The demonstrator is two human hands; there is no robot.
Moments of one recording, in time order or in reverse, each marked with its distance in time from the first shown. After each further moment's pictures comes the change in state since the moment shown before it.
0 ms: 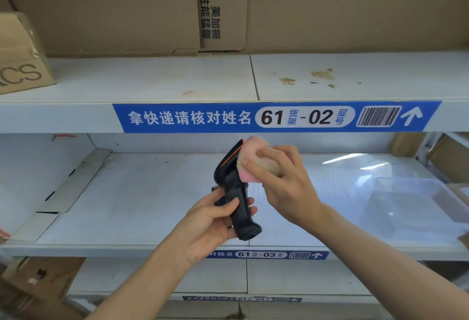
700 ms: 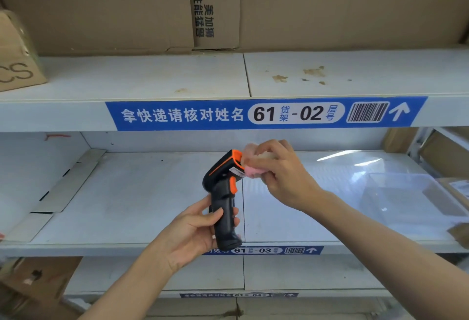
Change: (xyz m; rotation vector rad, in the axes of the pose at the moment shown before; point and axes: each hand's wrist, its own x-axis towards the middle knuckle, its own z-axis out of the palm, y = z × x) left_hand -0.011 -0.005 -0.025 0.084 -0.048 -0.047; right_hand 0.007 0.015 -0.009 0.199 -0.357 0.206
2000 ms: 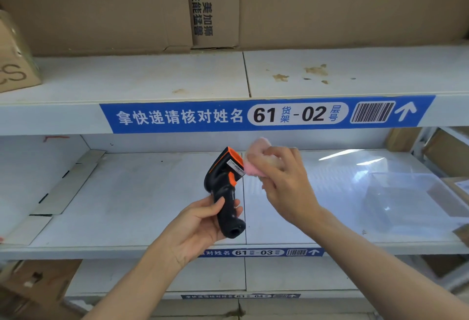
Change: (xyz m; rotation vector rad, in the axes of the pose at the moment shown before) left_hand 0.011 0.008 0.015 -0.129 0.116 -0.011; right_hand -0.015 -0.001 0.023 -0.072 0.250 0.097
